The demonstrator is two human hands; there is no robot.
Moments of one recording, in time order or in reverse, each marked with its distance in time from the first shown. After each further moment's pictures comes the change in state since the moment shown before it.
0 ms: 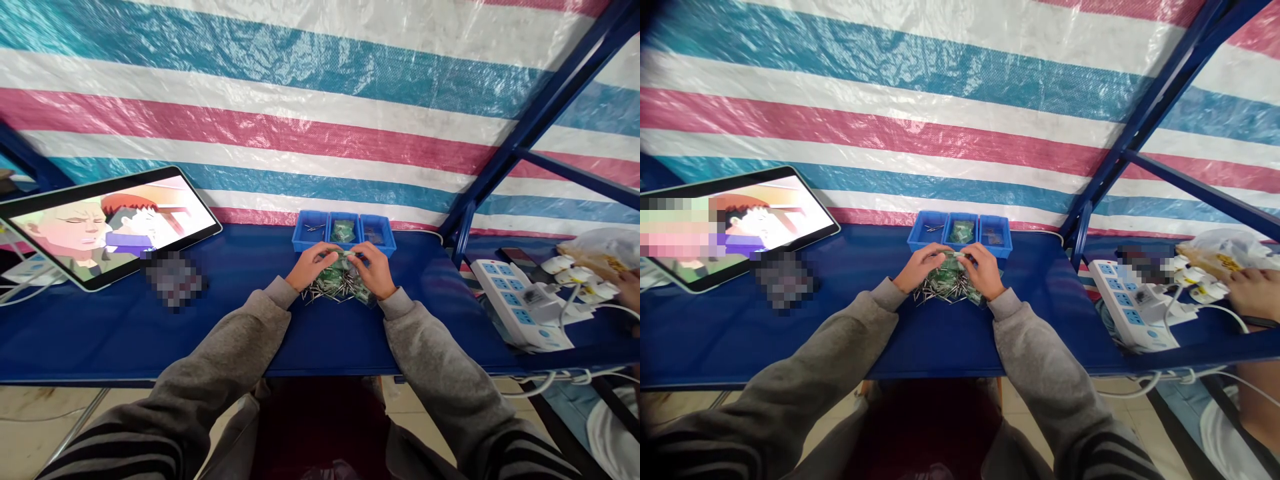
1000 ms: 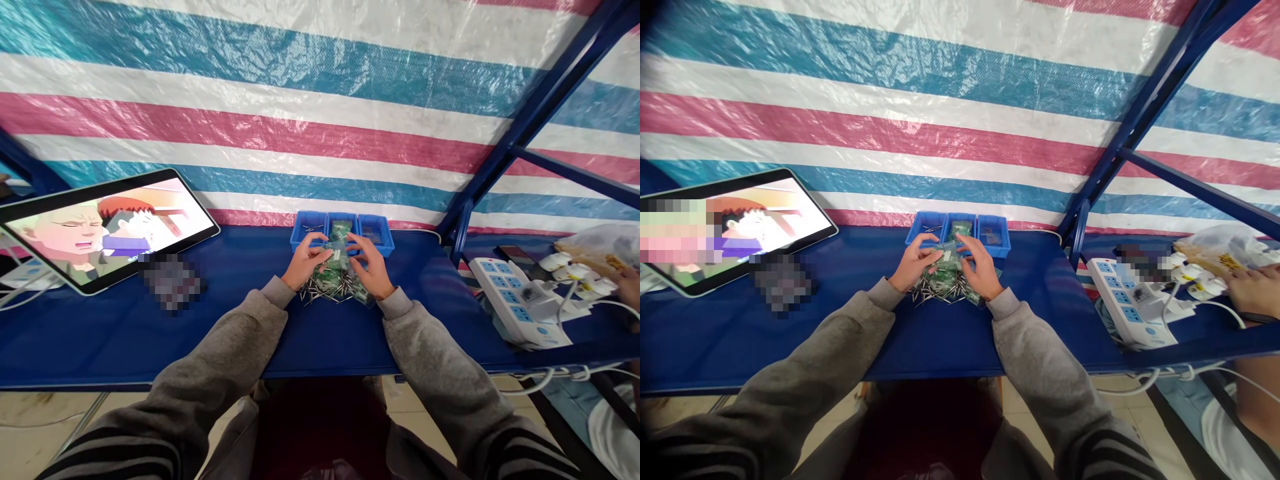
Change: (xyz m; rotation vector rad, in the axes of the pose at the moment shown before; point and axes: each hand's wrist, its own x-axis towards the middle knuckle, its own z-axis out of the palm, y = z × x) left_hand 0.001 -0.004 0.000 -0.375 0.071 -0.104; right_hand -0.003 0.004 0.003 0.192 -0.007 -0.041
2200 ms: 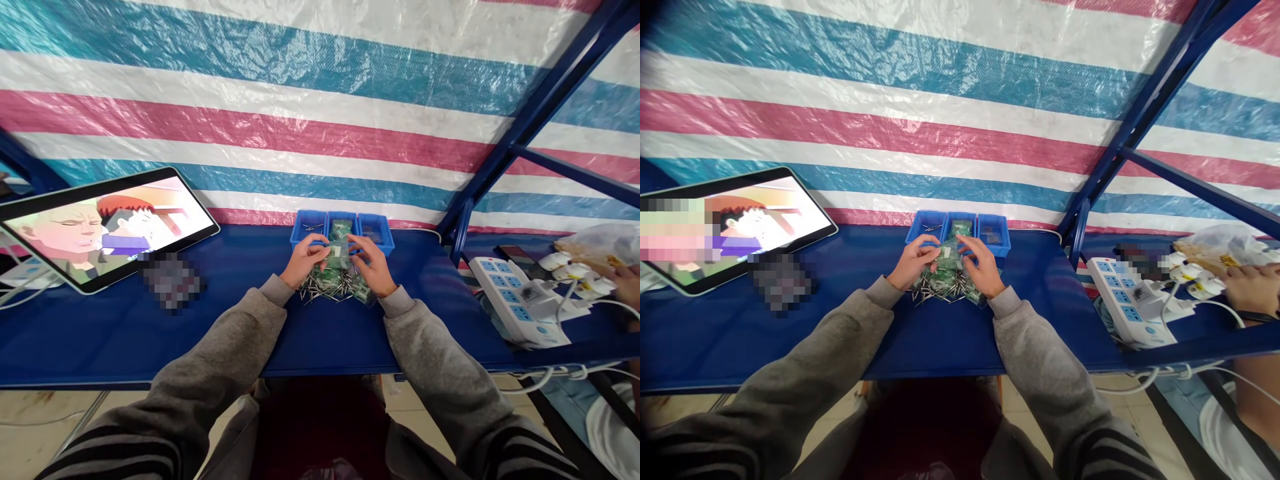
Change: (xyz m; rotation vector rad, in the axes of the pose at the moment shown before) left_hand 0.001 0.005 0.002 -0.071 0.016 -0.042; right_hand 0.002 -0.001 -0.004 0.028 0.003 0.038
